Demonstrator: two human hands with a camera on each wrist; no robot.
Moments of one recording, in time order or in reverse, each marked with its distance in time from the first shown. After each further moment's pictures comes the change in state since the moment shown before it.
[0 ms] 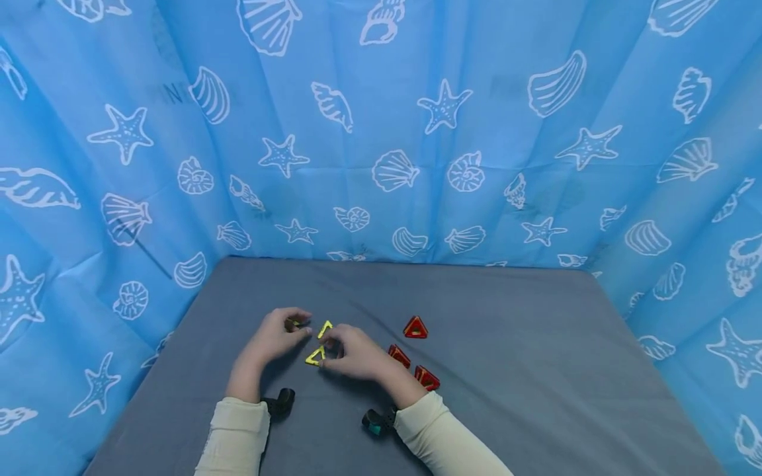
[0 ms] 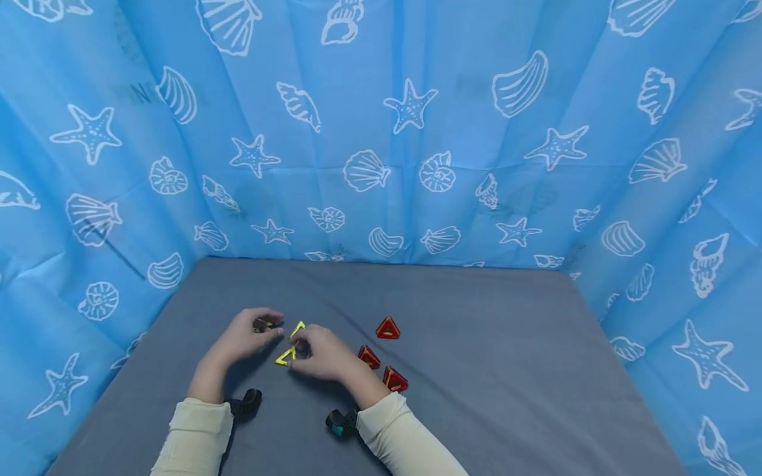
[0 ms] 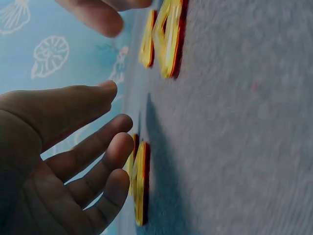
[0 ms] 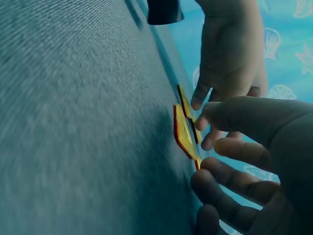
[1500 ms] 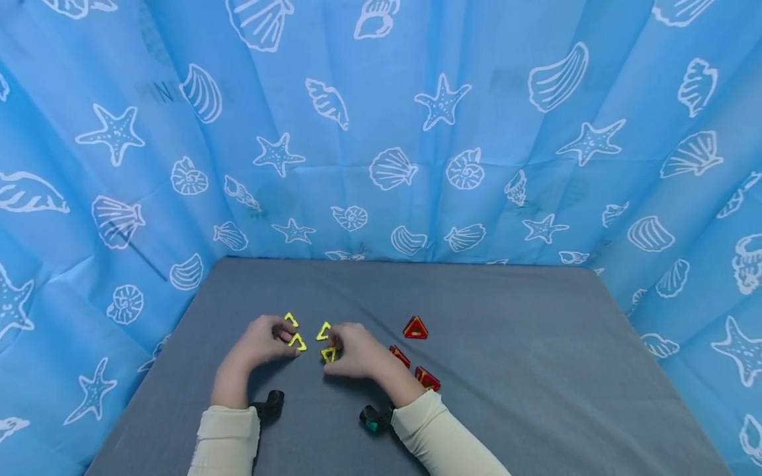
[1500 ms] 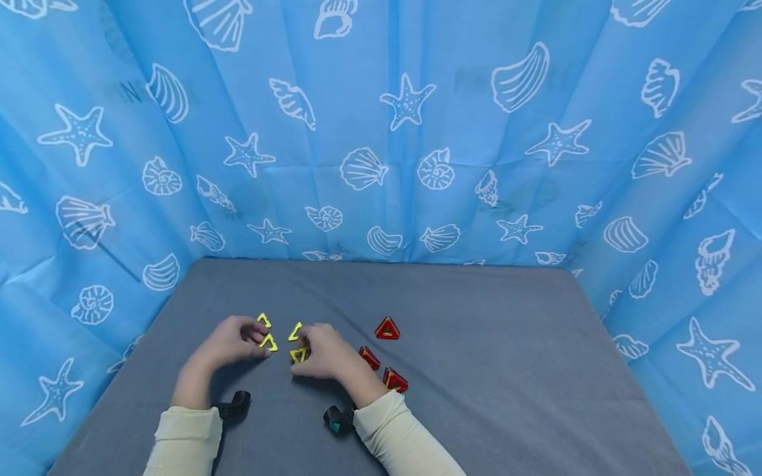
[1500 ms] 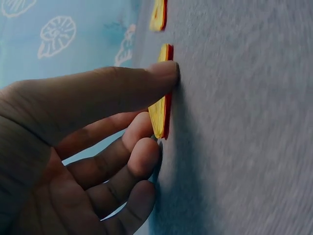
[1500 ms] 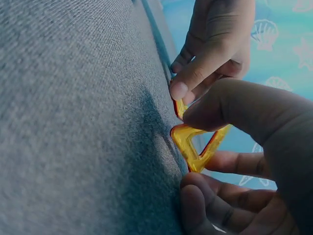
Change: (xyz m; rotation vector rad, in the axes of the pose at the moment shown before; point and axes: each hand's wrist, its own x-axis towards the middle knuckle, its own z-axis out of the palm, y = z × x) left_hand -0.009 -0.006 -0.016 -0.015 -0.085 -0.187; right_hand 0.008 0.006 -0.005 -0.078 0.002 0.051
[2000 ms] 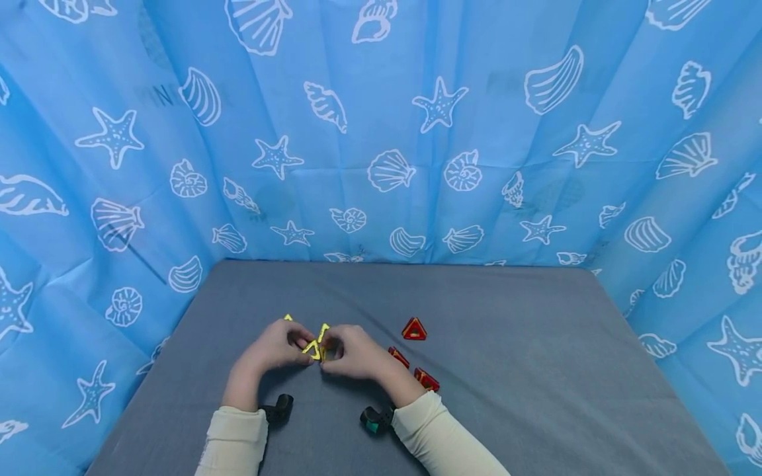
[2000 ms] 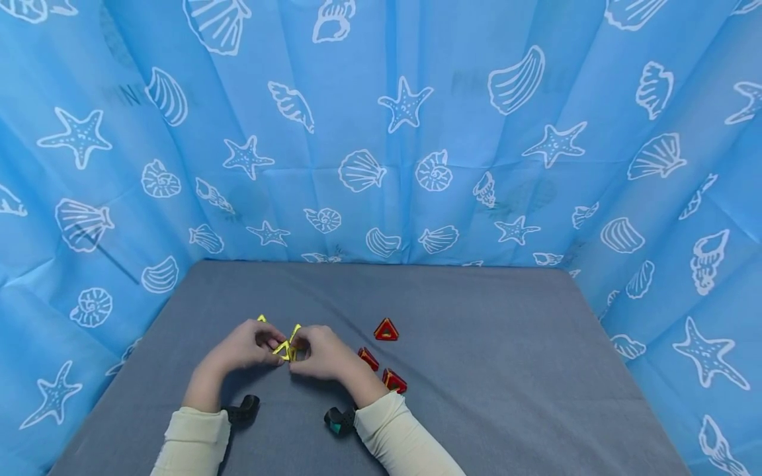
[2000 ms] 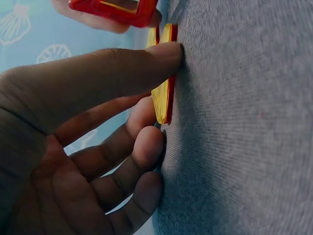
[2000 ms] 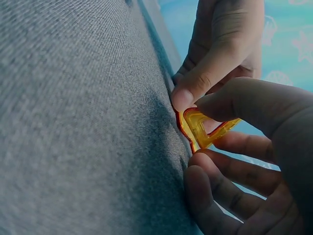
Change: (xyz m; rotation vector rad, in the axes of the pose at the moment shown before) left_hand 0.002 0.019 0.016 -0.024 -0.117 0.096; right_hand -0.001 0.006 0.002 0.139 -0.013 -0.062
